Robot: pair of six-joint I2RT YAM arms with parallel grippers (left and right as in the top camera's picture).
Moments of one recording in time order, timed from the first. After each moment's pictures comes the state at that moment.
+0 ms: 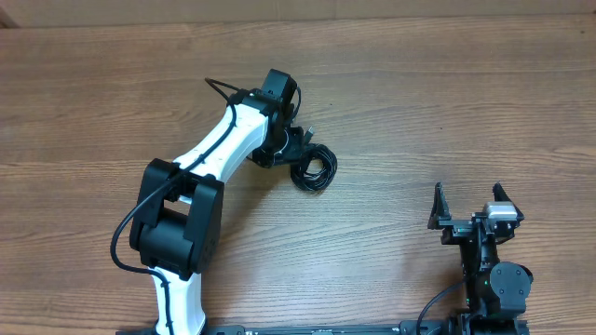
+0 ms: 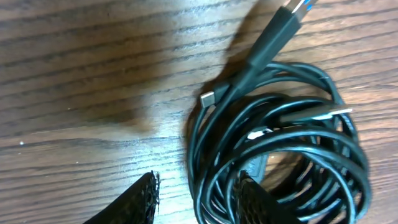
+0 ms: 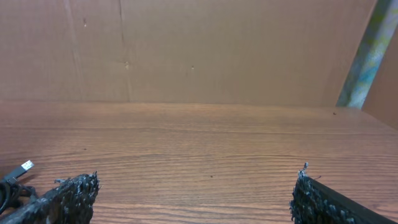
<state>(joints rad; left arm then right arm) -0.40 2.06 1.51 -0.87 0.21 -0.39 -0.04 0.01 0.02 -0.04 -0.01 -0.04</state>
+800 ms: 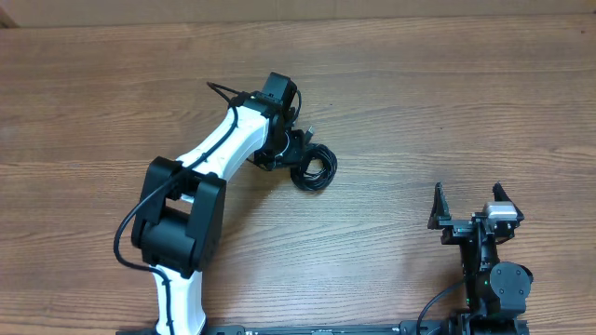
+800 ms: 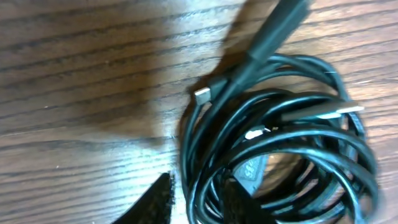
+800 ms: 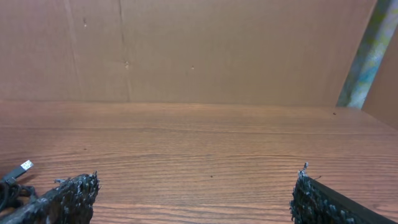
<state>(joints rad) -0.40 2.08 1.50 -0.85 0.24 -0.39 -0.04 0.01 0.02 -0.03 -0.01 -0.04</state>
